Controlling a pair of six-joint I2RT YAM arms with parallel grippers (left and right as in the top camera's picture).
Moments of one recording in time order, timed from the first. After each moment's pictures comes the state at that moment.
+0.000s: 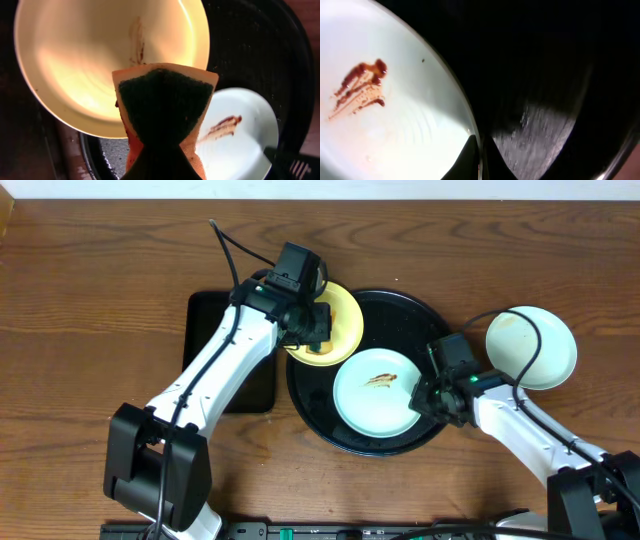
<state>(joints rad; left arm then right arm) -0.43 1.76 1.41 -0.83 0.18 -0.41 0.32 1.51 0.73 -0.52 -0.10 0.72</state>
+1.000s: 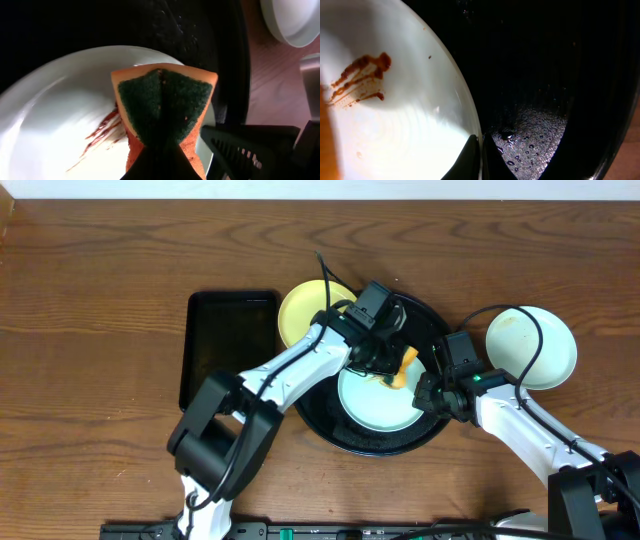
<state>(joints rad) -0.68 2.01 1.41 -0.54 0.43 -0.47 0.30 1.52 0.72 -0.50 -0.07 0.63</state>
